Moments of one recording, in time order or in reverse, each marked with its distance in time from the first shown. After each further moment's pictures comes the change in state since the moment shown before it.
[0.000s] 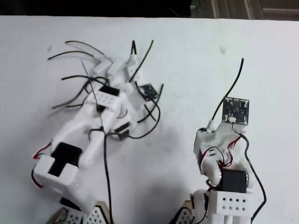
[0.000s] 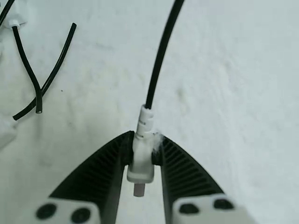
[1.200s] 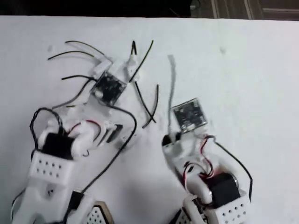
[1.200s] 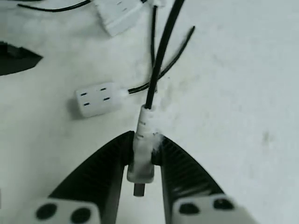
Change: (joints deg) left arm -5.3 -66.0 25.0 2.1 15.1; right arm -30.9 -0.5 -10.1 9.2 4.6
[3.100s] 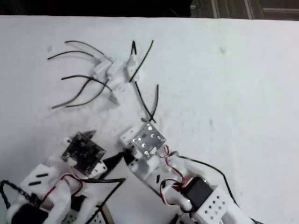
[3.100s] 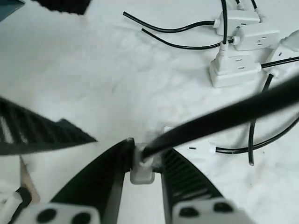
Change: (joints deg) left arm 5.1 -42.5 6.7 15.7 -1.1; right arm -20.2 0.1 19.9 -30.8 1.1
